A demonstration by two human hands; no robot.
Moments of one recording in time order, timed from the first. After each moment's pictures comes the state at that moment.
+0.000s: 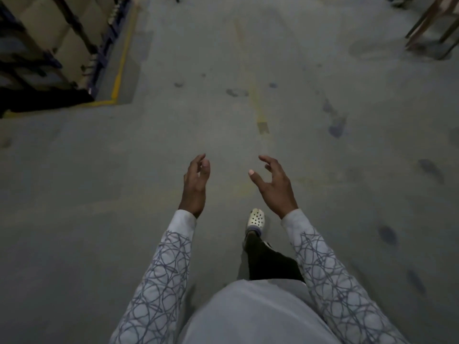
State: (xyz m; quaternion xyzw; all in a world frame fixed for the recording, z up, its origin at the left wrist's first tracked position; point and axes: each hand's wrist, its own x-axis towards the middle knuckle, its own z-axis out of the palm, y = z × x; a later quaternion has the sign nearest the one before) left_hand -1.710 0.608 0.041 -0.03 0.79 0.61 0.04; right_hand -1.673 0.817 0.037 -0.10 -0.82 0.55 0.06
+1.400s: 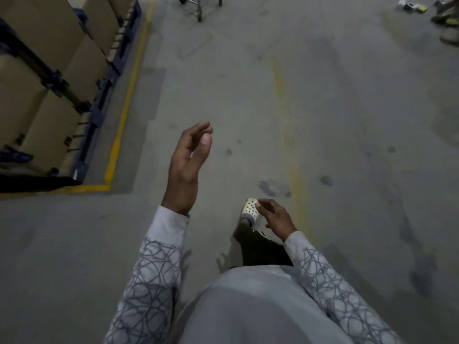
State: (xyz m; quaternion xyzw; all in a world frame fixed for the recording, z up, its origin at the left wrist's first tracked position) left_hand -2.898 0.592 0.153 0.03 0.72 0.69 -0.04; right_hand -2.840 0.804 -0.040 -0.23 -0.74 0.60 -0.20
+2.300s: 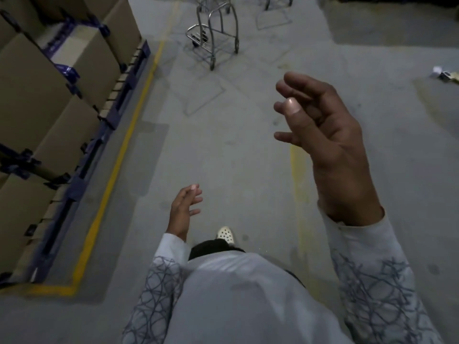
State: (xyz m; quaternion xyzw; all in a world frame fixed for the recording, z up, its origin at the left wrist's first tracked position) left_hand -3.584 0.568 0.024 -0.22 0.68 0.70 0.06; right_hand -3.588 0.803 0.260 0.09 -0.73 0.67 0.11
